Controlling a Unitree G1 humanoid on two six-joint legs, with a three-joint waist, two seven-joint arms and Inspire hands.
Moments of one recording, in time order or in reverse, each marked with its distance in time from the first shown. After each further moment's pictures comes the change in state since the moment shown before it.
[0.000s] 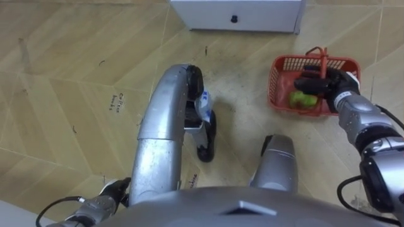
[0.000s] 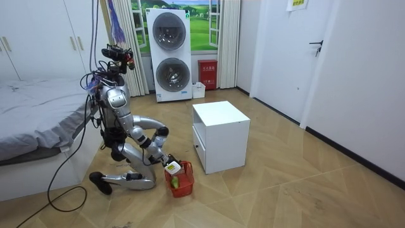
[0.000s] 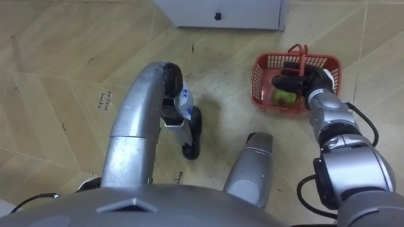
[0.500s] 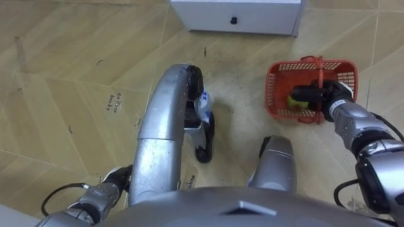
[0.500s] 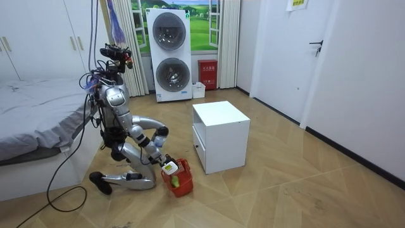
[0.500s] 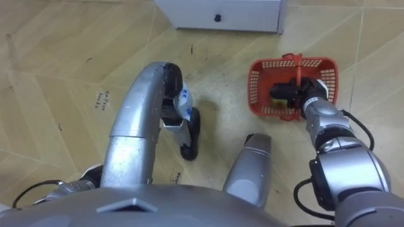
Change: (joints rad) left arm -0.068 -0.022 0.002 0.006 0.000 0.002 0.003; right arm 0.005 0.017 0.017 0.048 0.000 0.005 0.014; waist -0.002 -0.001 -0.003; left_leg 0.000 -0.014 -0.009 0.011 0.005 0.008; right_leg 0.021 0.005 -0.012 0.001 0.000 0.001
